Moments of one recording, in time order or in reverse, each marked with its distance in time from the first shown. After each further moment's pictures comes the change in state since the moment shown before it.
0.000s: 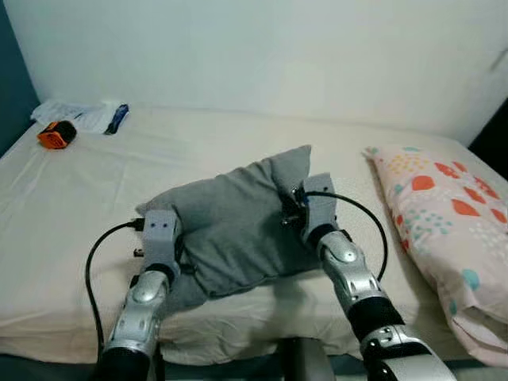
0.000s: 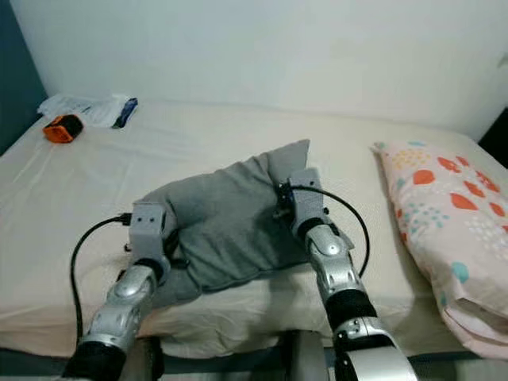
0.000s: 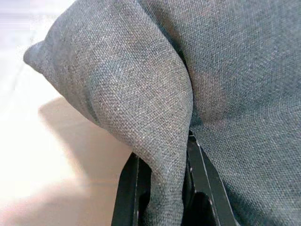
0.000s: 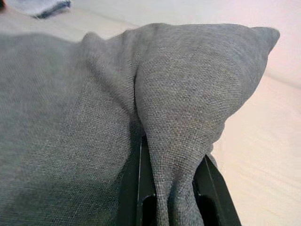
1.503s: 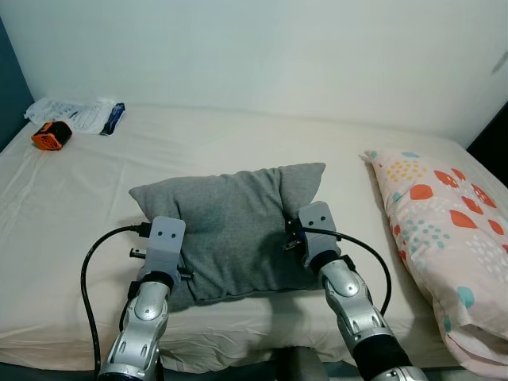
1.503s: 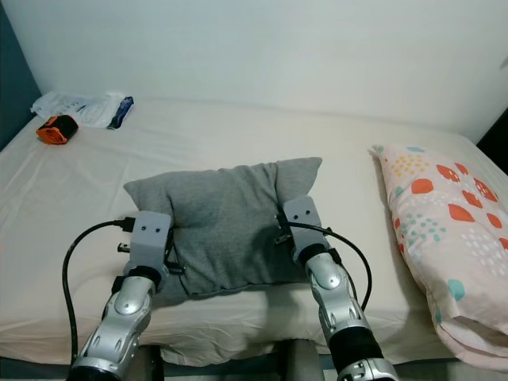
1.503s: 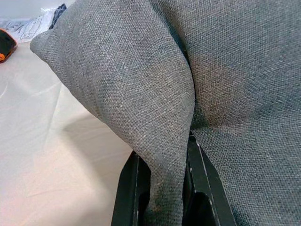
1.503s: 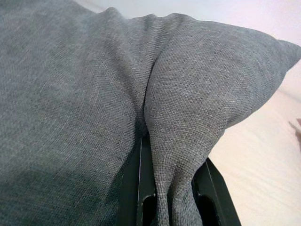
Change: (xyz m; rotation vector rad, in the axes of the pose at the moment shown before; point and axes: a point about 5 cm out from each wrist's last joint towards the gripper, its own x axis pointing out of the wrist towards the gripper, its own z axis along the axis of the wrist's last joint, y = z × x) left arm -0.017 -0.003 0.003 0.105 -0.065 0.061; right arm -0.027 0.018 -0.019 -0.087 -0.016 0.014
